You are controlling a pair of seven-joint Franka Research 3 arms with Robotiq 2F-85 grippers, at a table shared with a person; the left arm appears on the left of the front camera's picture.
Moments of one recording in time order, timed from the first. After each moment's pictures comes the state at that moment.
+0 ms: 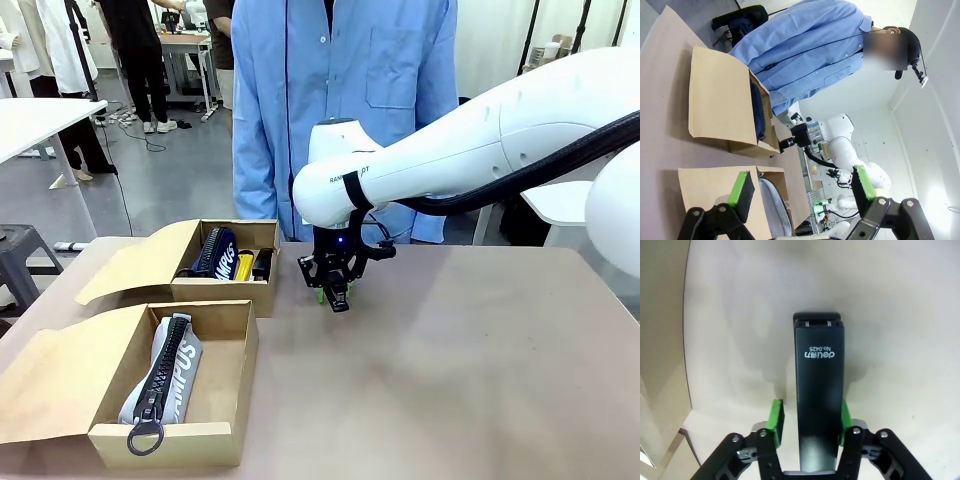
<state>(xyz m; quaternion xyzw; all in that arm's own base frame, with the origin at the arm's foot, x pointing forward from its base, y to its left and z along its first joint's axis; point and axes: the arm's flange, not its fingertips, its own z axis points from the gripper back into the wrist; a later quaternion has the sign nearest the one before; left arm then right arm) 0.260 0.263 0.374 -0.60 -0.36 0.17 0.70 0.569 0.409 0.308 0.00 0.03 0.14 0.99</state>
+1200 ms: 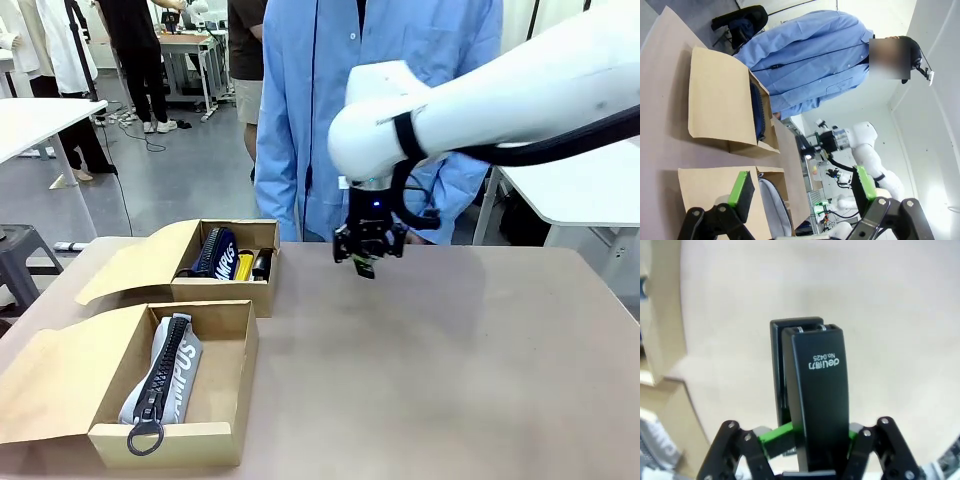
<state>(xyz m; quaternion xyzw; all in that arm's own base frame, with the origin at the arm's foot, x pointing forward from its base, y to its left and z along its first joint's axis) 0.260 0.263 0.374 -0.60 -0.36 0.16 0.70 0.519 0.338 0.411 -0.01 0.03 0.06 1.00</state>
